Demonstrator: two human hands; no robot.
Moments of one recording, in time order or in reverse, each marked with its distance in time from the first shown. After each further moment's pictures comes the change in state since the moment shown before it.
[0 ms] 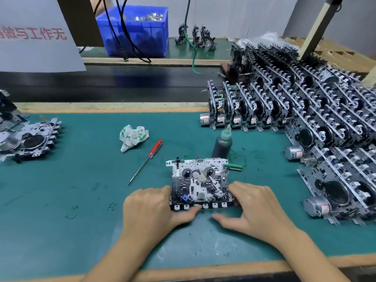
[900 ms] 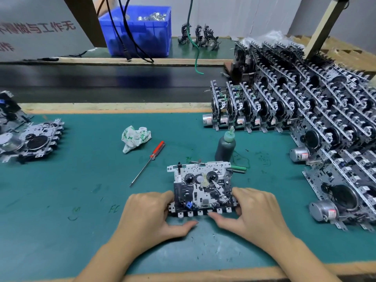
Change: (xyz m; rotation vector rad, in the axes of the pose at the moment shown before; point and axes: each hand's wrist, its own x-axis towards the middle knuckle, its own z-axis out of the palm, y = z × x) left_hand -0.002 -0.018 -0.006 -0.225 -0.198 0.144; right_hand -0.001 -0.009 0.008 0.028 0.072 0.101
